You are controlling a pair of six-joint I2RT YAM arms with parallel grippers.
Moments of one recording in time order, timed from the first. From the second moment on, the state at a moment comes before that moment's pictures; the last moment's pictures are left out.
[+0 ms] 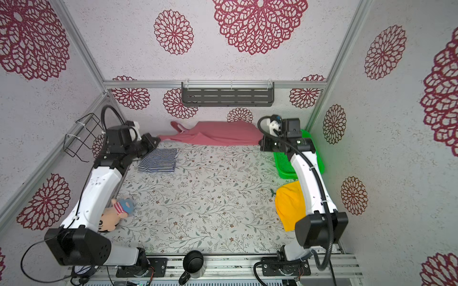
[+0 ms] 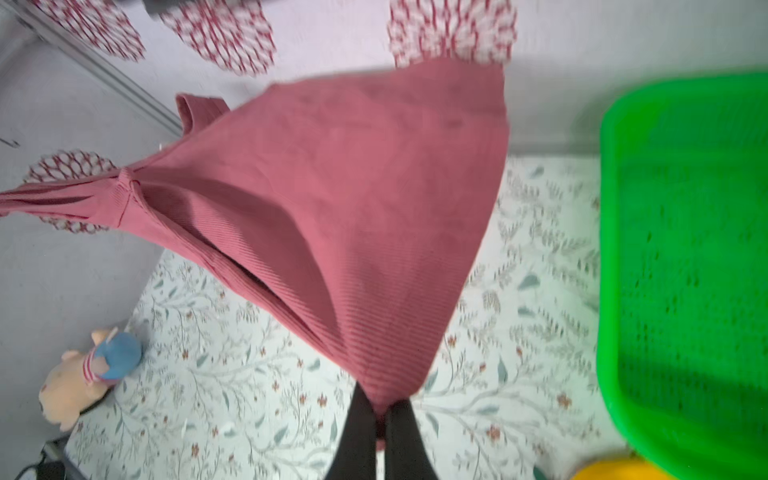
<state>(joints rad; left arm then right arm) -0.01 1.36 1.24 -0.39 0.31 -0.65 0.11 1.48 1.52 -0.80 -0.39 0.16</state>
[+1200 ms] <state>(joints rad) -0.40 1.26 0.68 -0.49 0.02 -0.88 0.46 1.18 0.68 -0.89 -0.15 0.50</state>
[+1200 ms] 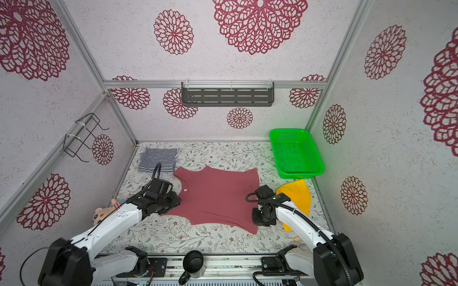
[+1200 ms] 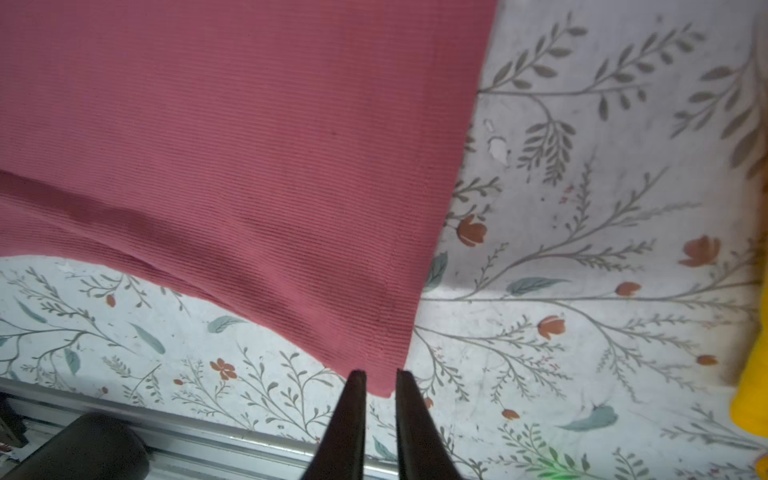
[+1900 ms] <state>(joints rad) -0.31 1.96 1.19 -0.26 0.05 -0.78 0.34 1.62 0.95 -0.50 0.03 0.33</state>
